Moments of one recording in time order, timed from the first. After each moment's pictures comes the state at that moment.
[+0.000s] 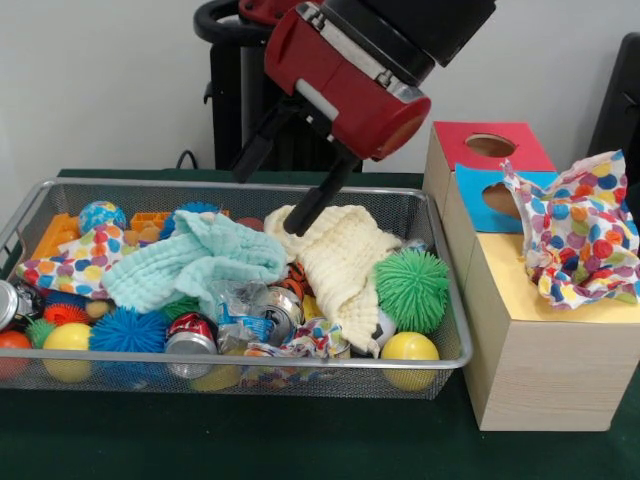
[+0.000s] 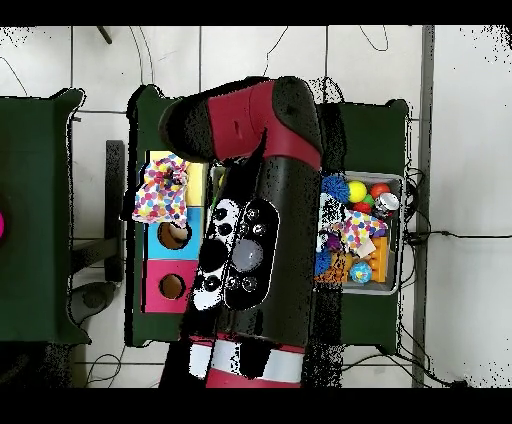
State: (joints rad) arm 0.04 -0.45 -0.30 0.86 -0.41 1.02 2.51
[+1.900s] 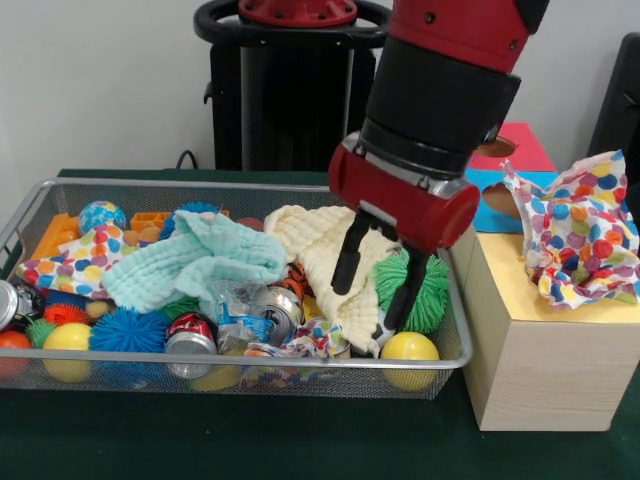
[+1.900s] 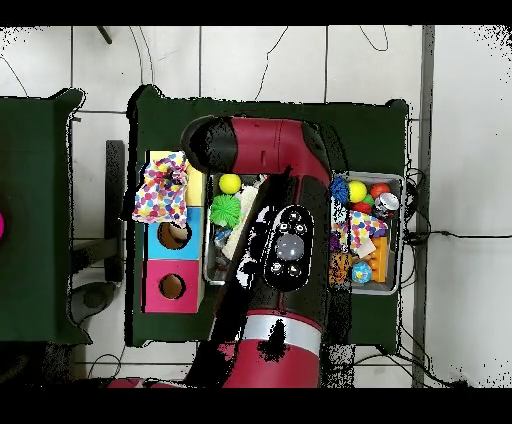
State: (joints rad) arm -0.01 -0.41 -0.24 1.07 -0.04 0.71 2.51
